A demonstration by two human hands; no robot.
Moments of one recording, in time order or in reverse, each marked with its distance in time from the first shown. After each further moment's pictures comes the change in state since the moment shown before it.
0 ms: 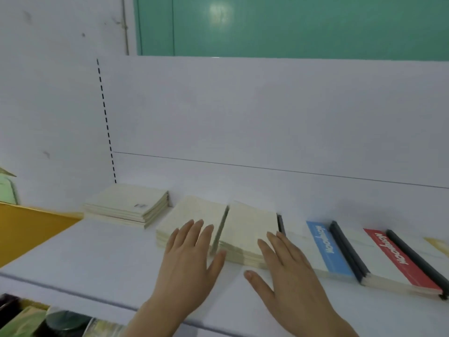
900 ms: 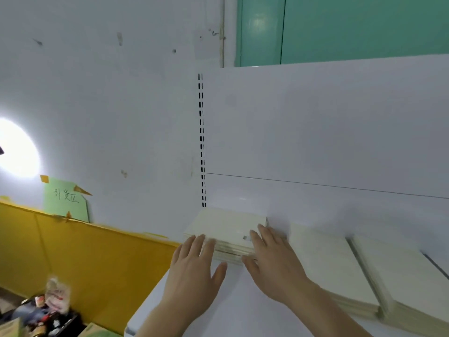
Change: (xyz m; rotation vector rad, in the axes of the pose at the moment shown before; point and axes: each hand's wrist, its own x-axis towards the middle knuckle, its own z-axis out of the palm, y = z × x) left_hand 0.037 -0.296 -0.047 0.087 -0.106 -0.165; right_hand 0.212 -0.275 0.083 0.106 -0.106 -0.144
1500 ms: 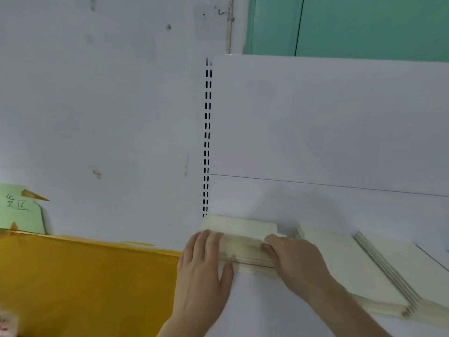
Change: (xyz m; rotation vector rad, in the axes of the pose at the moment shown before) left_hand 0.051 -0.065 0.033 -0.287 0.236 0.187; right_hand 0.033 -0.033 -0.012 -0.149 0.156 0.161
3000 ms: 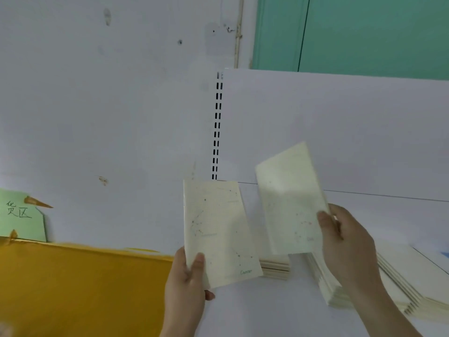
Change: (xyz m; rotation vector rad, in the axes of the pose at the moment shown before) left_hand -0.014 -0.014 -0.054 -0.986 0.108 -0.582; right_hand -0.019 -0.012 -0.070 0.581 0.500 0.391
